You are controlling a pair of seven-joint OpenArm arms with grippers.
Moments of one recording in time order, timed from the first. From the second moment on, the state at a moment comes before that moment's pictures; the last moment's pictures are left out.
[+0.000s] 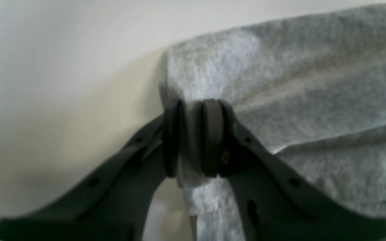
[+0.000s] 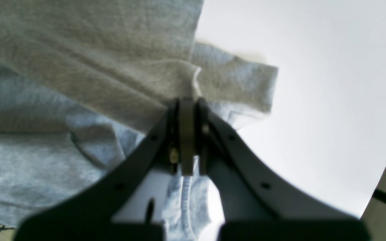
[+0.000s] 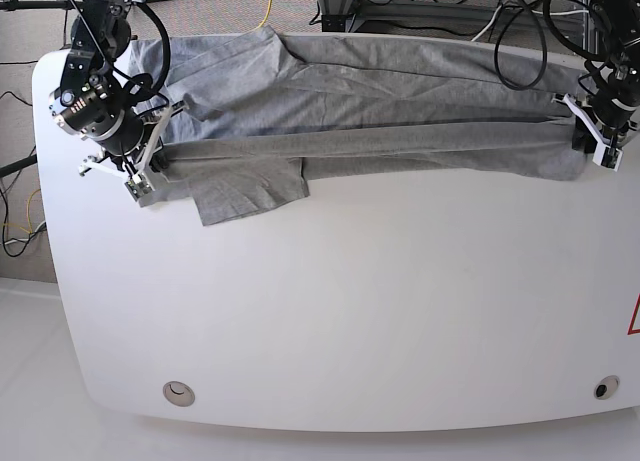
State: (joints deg) left arm 18.1 -21.4 -36.0 91.0 -8.7 -41.9 35.1; right arm -12.5 15.5 20.9 109.7 18.2 40.2 -62.4
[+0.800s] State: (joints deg) left arm 17.9 -22.0 -35.0 90.7 -5.7 -40.6 36.0; right arm -12.2 15.7 20.8 109.4 17.7 40.1 -65.1
